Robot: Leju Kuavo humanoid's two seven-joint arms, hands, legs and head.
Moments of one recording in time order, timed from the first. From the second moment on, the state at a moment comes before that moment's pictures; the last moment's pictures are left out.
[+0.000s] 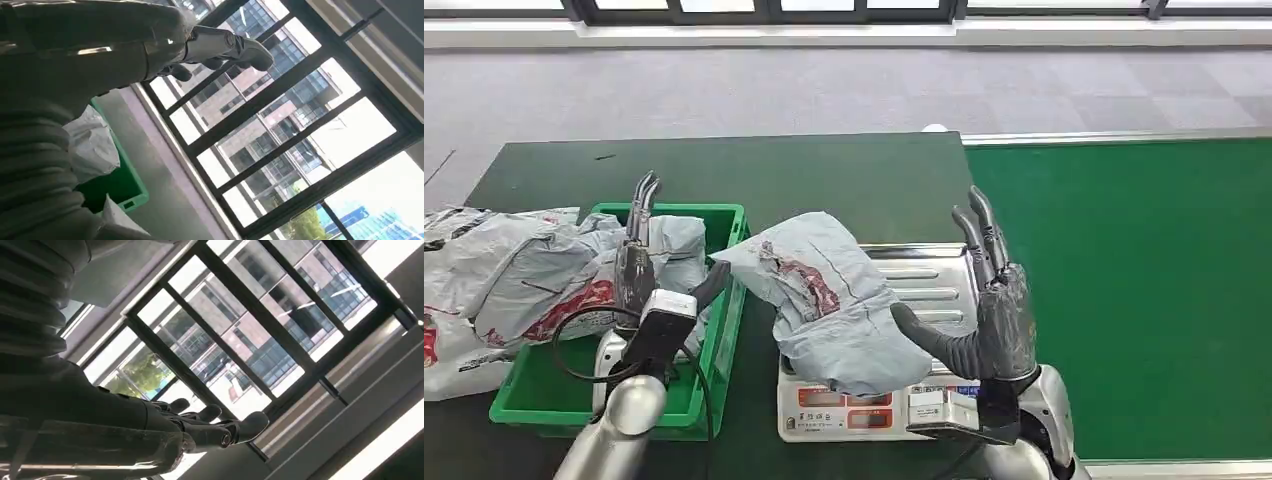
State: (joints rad) left arm -0.18 0.02 -0.28 -1.61 -0.53 0.43 -0.36; right arm -0.12 -0.09 0.52 -1.82 0.75 -0.55 -0.28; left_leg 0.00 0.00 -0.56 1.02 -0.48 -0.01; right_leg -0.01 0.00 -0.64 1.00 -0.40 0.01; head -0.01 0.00
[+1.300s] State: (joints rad) left arm -0.58 0.25 -0.74 -1.29 -0.81 -0.35 -0.40; right arm -0.09 -0.12 0.45 -1.87 0.50 -0.56 -0.46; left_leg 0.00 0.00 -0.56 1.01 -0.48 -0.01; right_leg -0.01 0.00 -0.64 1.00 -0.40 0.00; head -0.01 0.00
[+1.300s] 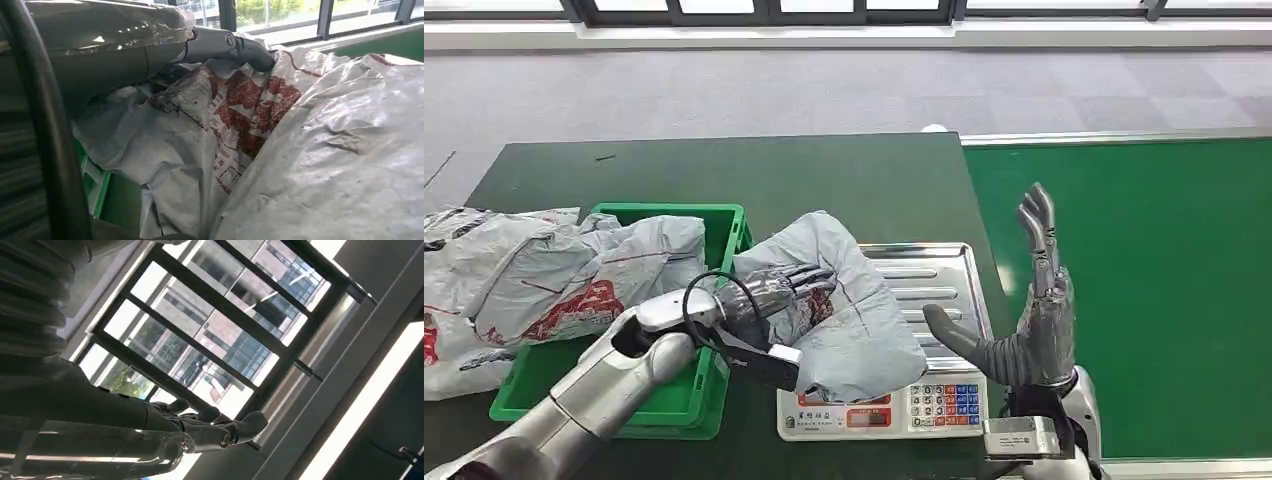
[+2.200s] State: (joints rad) left arm -0.61 0.22 -0.80 -1.36 -0.77 -0.10 -0.35; right arm -0.02 -0.11 0.42 -1.92 0.55 -0.51 -0.46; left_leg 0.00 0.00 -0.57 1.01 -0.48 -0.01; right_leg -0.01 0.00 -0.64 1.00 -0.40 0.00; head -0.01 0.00
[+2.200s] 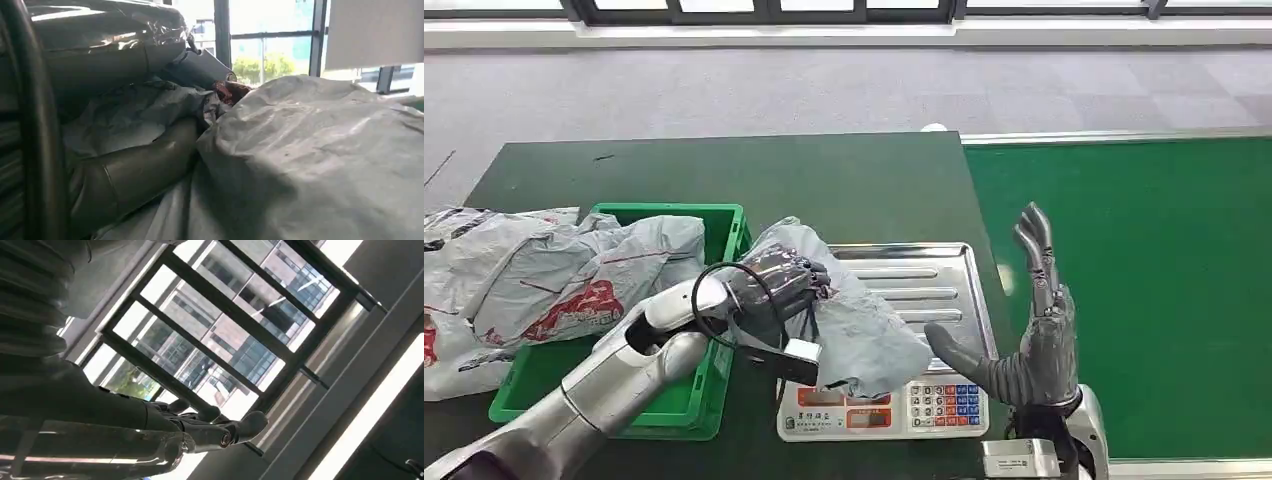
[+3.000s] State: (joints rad) left arm -0.48 0.21 -0.60 -1.49 -0.76 0.17 -0.30; right arm -0.02 -0.09 0.41 -1.92 0.55 -0.54 -0.47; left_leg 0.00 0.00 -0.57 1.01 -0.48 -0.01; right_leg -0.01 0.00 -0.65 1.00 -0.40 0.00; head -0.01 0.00
